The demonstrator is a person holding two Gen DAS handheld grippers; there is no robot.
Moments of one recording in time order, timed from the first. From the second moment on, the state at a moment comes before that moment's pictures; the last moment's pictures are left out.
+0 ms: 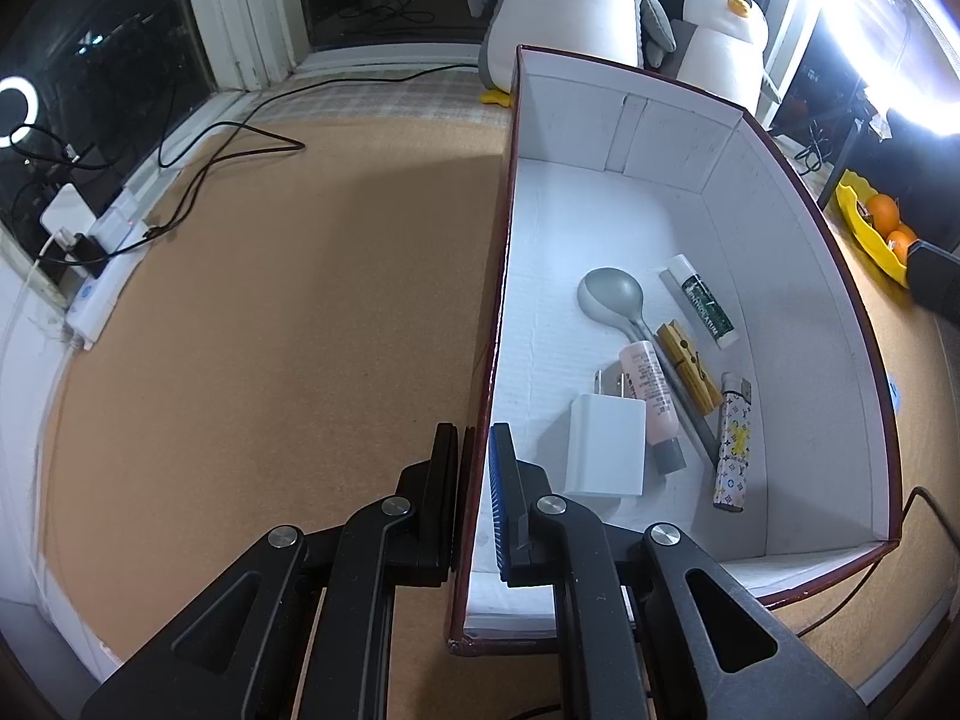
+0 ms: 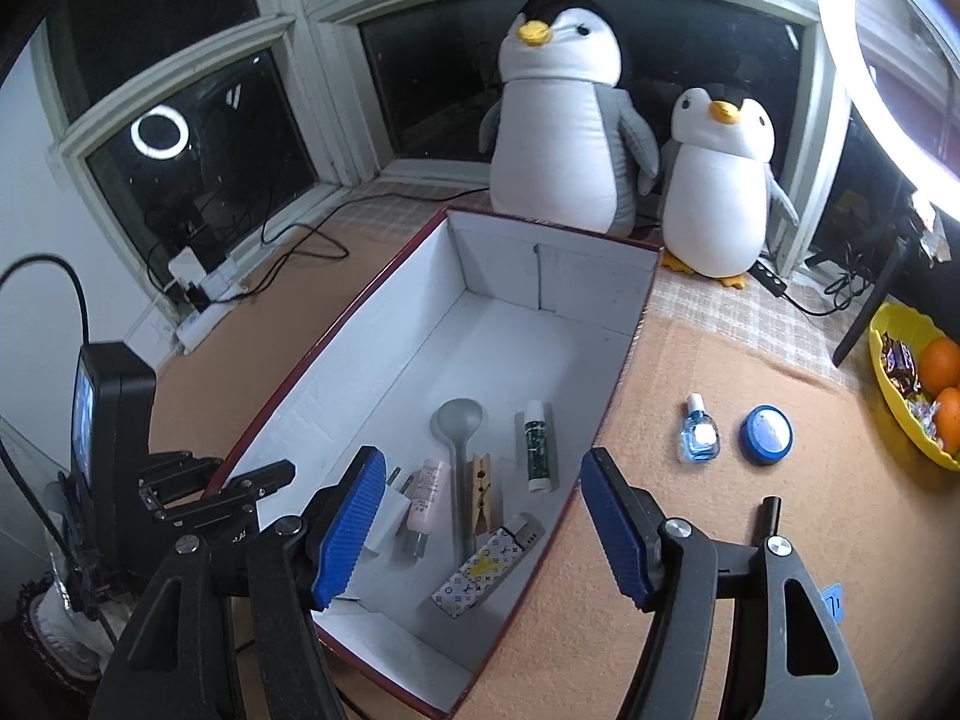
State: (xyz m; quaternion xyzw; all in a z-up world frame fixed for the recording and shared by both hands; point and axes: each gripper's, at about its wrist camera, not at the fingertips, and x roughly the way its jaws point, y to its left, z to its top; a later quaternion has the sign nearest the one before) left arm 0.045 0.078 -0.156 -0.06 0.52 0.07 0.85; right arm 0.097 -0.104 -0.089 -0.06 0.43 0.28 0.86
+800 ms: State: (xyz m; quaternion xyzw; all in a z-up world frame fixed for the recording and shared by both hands) left arm 0.048 0.073 -0.153 -0.05 0.53 0.09 0.84; right arm 0.156 -0.229 -0.125 -0.02 0.46 0.16 0.87
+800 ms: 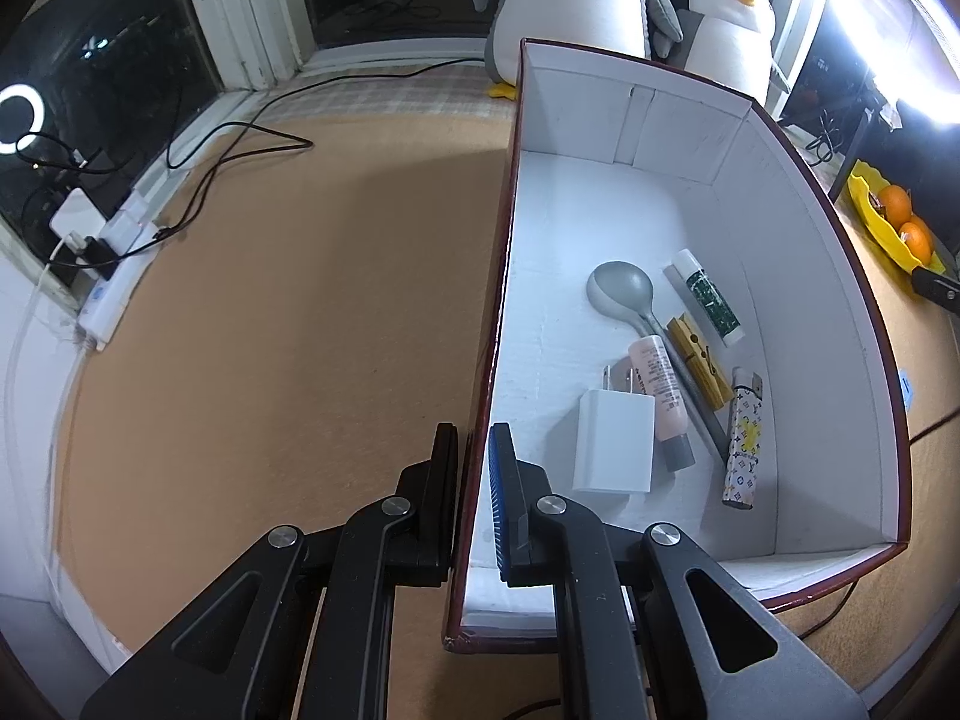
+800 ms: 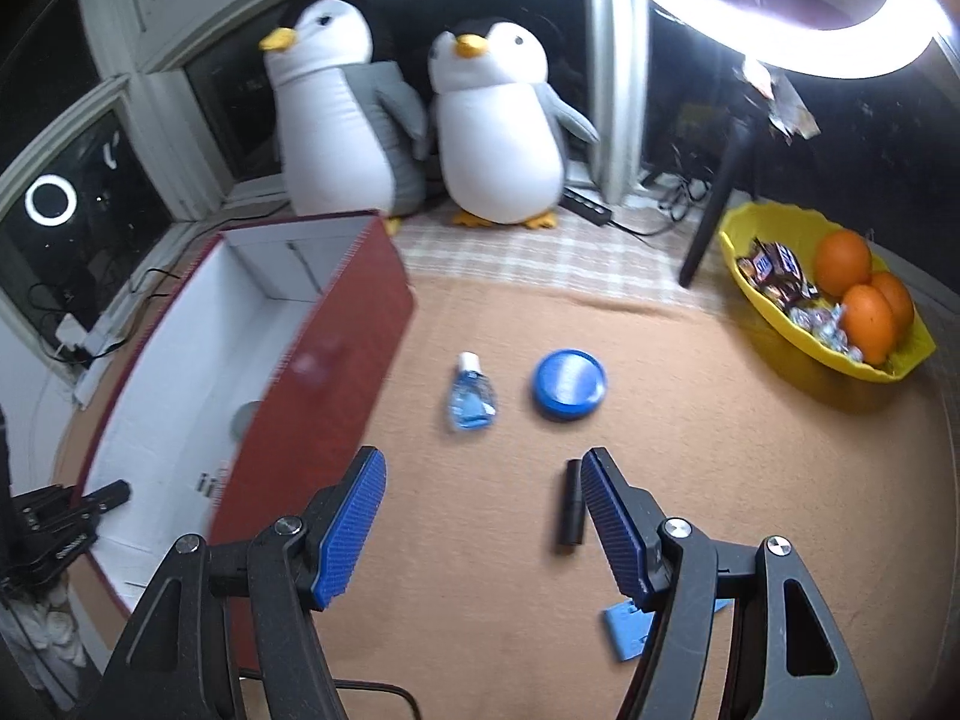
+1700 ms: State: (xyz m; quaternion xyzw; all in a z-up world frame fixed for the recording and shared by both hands) left arm 0.048 0.069 -0.152 -0.04 0.54 0.12 0.84; right arm 0.210 -0.248 -0.204 -0.05 0.56 0.14 0.82
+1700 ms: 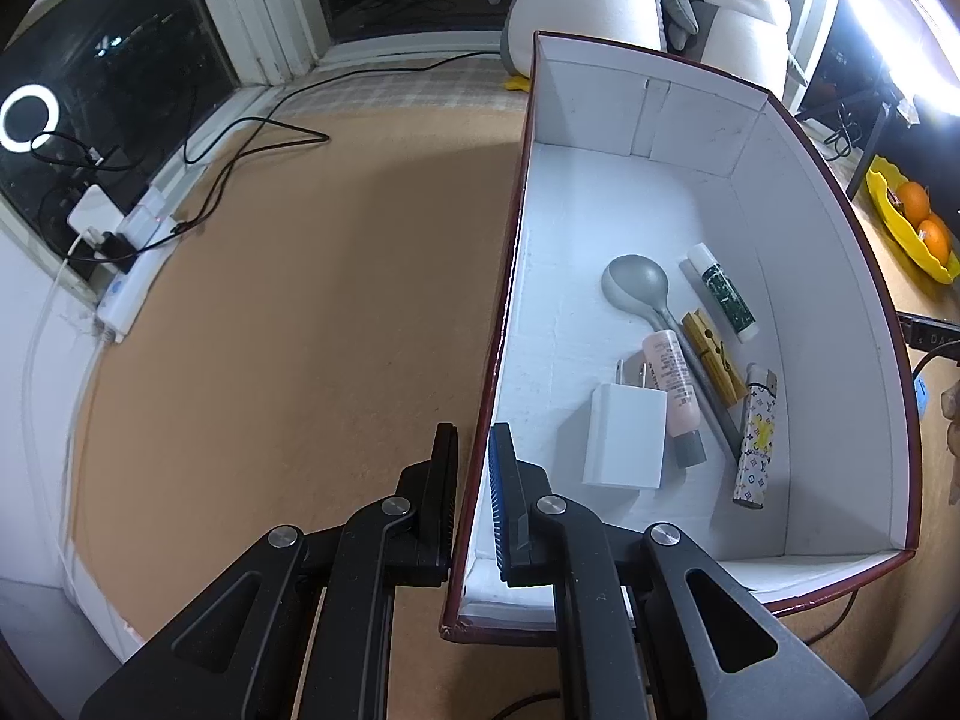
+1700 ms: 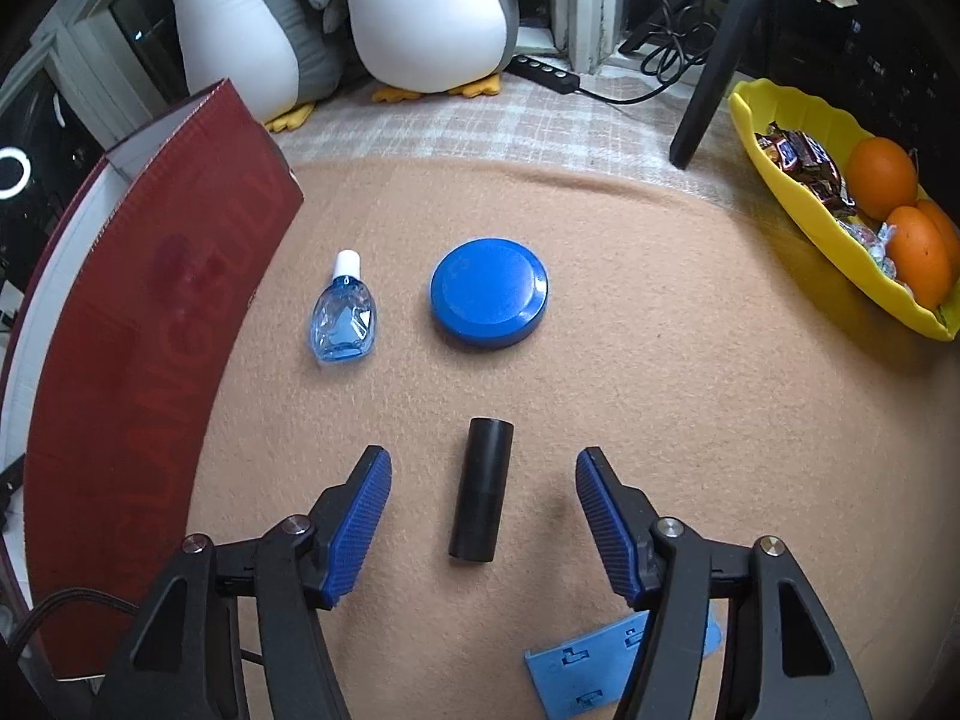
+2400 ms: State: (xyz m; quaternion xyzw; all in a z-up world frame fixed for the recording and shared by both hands) left arm 0.048 0.068 -0.152 -0.04 0.53 0.12 0.84; right arm 0.218 -0.247 -0.210 -0.08 0.57 0.13 0.80
